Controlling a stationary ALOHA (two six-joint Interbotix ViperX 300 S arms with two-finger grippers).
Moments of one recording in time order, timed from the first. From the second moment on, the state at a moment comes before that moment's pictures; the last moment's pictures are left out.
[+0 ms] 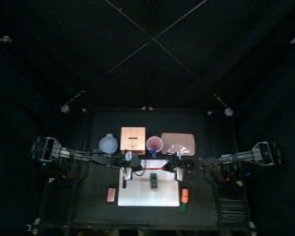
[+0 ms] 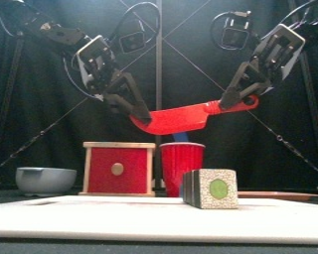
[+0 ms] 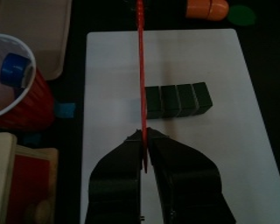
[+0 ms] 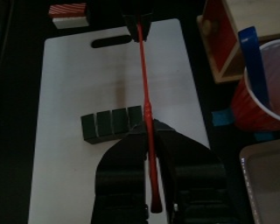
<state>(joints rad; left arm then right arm) -0.02 -0.08 0.69 0.00 0.05 0.00 0.05 -0.38 0.92 -0.31 0.03 0.46</state>
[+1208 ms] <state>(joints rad) -0.10 0.08 0.62 -0.10 0.05 0.00 0.10 -0.23 0.92 -0.17 0.12 0.46</state>
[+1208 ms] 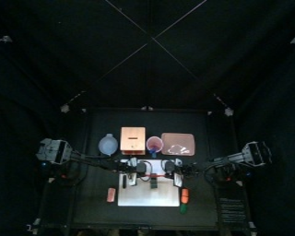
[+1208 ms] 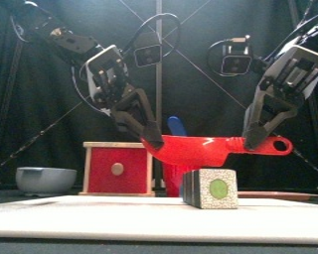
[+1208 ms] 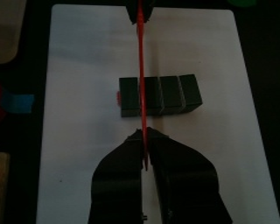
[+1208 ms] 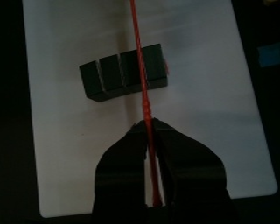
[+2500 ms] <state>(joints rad) -0.10 0.16 0.61 -0.13 0.04 0.00 0.08 -0.14 0.91 -0.20 0.14 0.46</state>
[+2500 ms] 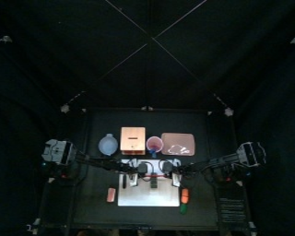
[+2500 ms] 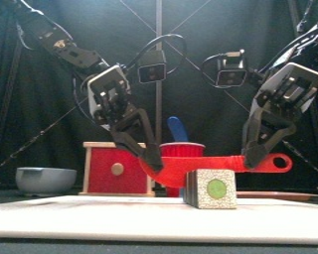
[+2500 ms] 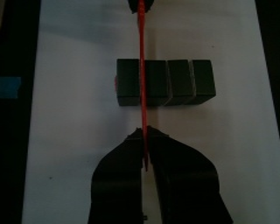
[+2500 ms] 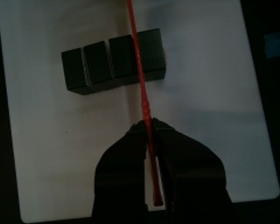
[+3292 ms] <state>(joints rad) -0.06 0.19 0.60 -0.07 0.04 0.00 0.02 -0.12 0.90 -0.23 0.20 0.45</state>
